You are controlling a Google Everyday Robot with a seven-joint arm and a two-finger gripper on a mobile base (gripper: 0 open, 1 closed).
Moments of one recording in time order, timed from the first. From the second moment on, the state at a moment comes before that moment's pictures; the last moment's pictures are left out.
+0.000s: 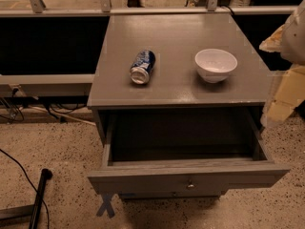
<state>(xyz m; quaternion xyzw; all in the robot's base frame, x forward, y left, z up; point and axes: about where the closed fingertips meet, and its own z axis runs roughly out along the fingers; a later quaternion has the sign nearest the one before) 0.438 -0.216 0.978 -0.60 0.78 -0.04 0.16</state>
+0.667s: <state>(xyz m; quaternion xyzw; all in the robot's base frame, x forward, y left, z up) 0.441 -0.210 0.974 -0.61 0.77 -0.04 0.16</state>
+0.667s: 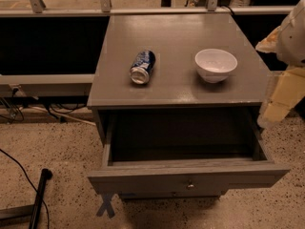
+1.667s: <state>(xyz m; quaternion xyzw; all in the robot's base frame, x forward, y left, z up) 0.416 -0.133 0.793 -0.63 0.70 0.14 0.30</state>
